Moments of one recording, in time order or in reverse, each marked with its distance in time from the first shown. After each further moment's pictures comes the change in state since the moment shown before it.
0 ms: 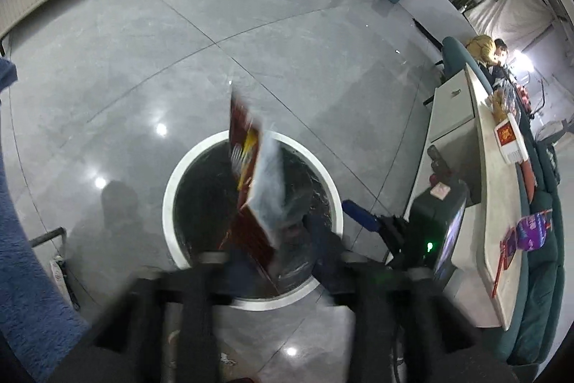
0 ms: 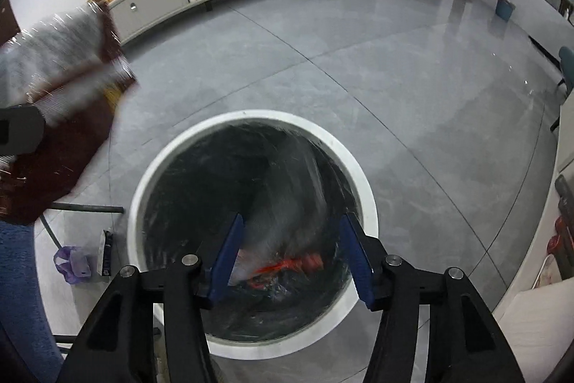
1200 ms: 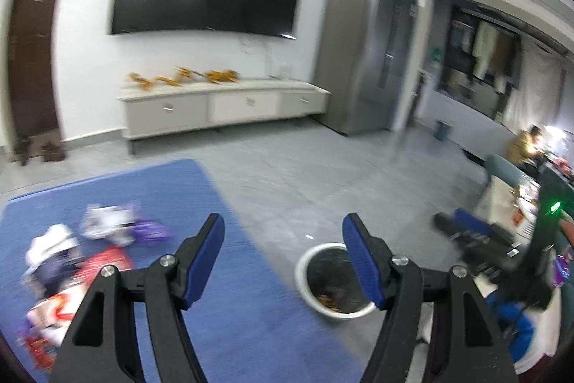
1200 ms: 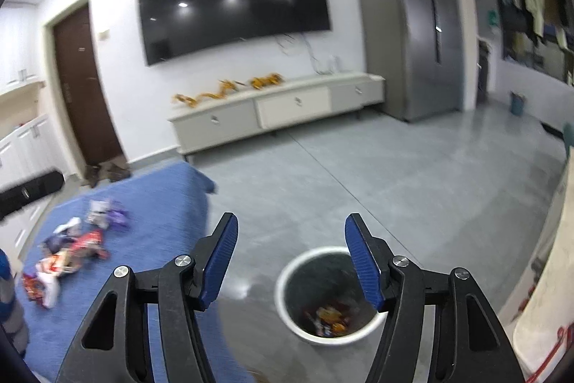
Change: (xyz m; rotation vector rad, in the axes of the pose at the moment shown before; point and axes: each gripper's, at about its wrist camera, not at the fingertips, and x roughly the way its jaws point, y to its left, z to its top) left arm -0.358 -0.011 -0.191 -0.030 -0.723 0.378; right arm -0.324 0.113 -0.017 -0.120 -0.518 0.177
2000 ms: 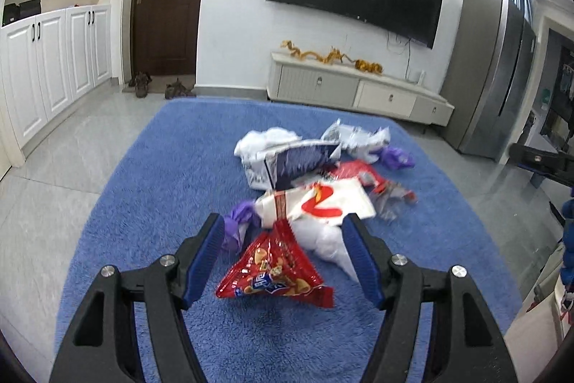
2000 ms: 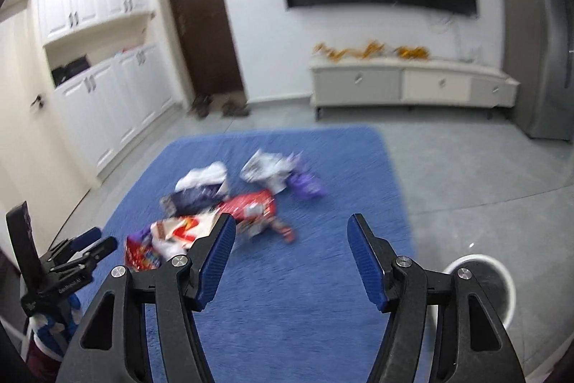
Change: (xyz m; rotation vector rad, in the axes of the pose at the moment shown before) left arm -0.093 0.240 -0.151 -0.257 0.043 0.396; right arm 0.035 0.244 -0.030 -0.247 0.227 0.432
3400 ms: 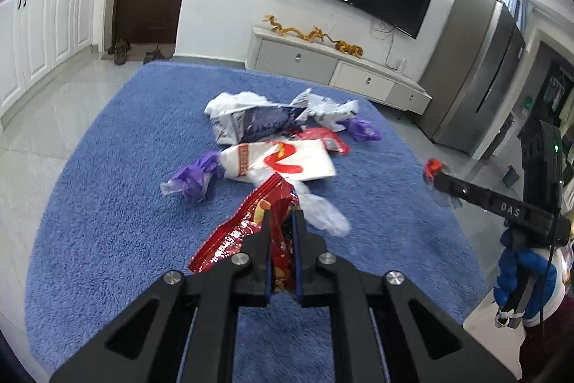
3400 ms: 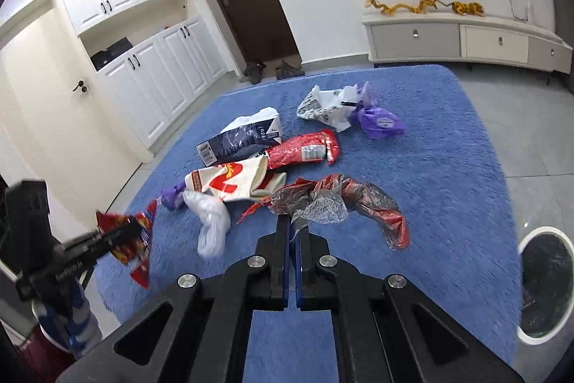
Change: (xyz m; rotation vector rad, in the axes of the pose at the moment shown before) left arm -0.033 -0.022 -0.018 -0.054 0.088 -0.120; right arm 0.046 0.000 -0.046 0.017 0.120 0.233
